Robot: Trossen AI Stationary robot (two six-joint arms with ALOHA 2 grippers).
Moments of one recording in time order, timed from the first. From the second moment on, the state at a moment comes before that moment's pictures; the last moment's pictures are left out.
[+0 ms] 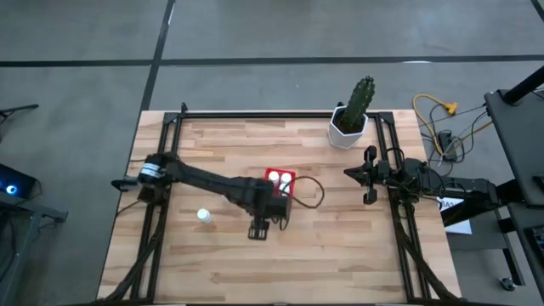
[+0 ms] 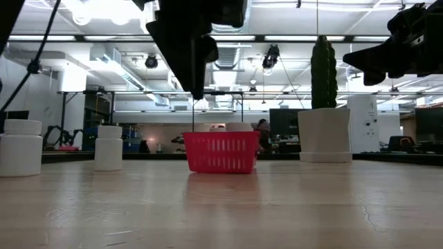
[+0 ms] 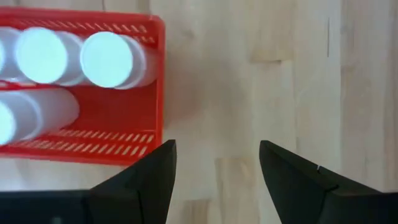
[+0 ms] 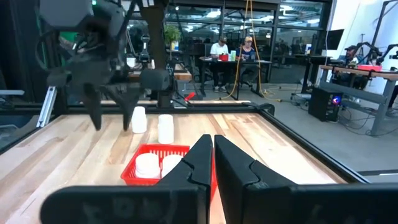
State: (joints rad) left arm -0.23 1.94 1.72 -1.09 -0.03 -0.12; right arm -0.11 0.04 0.01 0.09 0.00 0.00
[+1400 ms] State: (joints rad) left arm -0.40 1.25 0.94 -1.02 -0.03 -0.52; right arm -0.11 0.04 0.01 0.09 0.00 0.00
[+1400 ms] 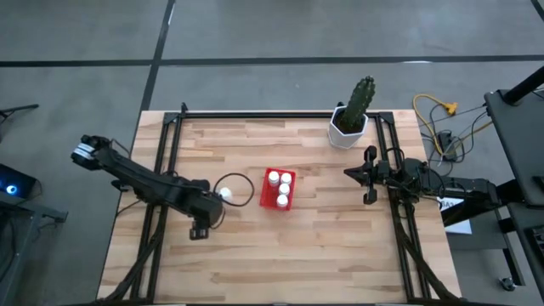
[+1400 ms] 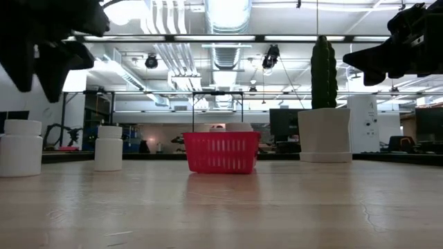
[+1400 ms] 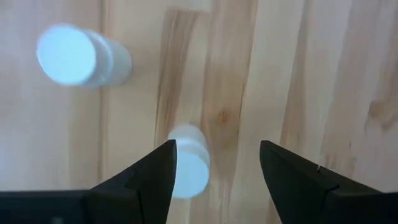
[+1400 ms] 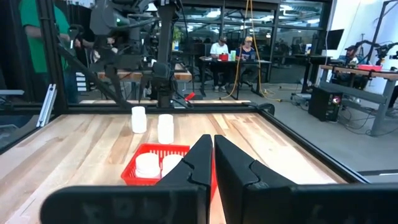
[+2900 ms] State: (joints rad) left arm -0.40 1.13 0.73 -0.92 -0.03 -0.54; right arm -0.11 0.04 0.01 0.09 0.00 0.00
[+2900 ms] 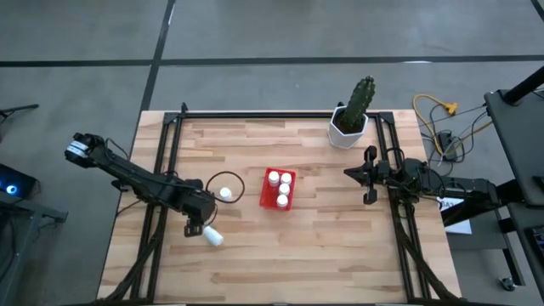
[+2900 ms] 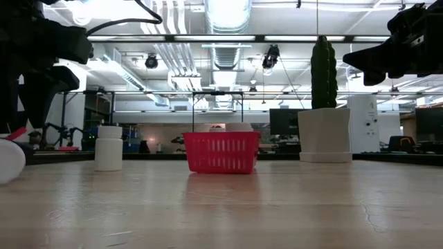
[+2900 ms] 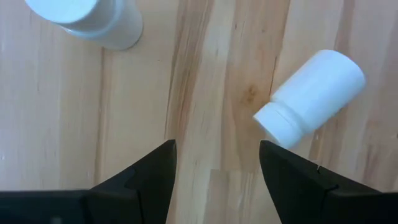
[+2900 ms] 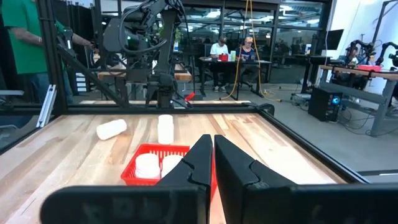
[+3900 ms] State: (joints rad) left arm -0.66 1.39 0.91 -0.79 0.12 -0.42; right arm -0.11 0.04 0.01 0.09 0.00 0.00
